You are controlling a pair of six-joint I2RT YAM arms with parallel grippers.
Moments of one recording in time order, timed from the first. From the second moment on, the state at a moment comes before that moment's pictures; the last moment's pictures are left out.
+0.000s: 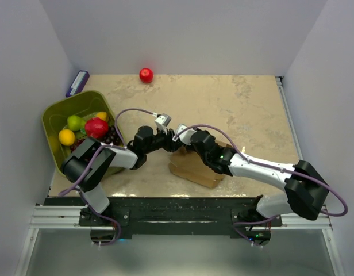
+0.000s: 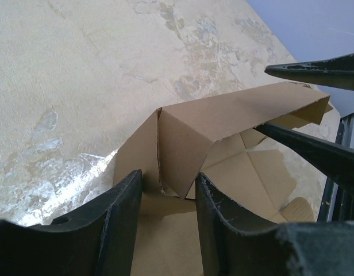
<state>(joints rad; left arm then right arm) -0.60 1.72 0.59 0.88 0.38 -0.42 0.91 1.38 0.79 -0.01 0.55 -0.51</state>
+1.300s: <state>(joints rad) -0.66 1.64 0.64 0.66 0.20 -0.47 0.76 0.89 0.44 0.01 0.47 1.42</state>
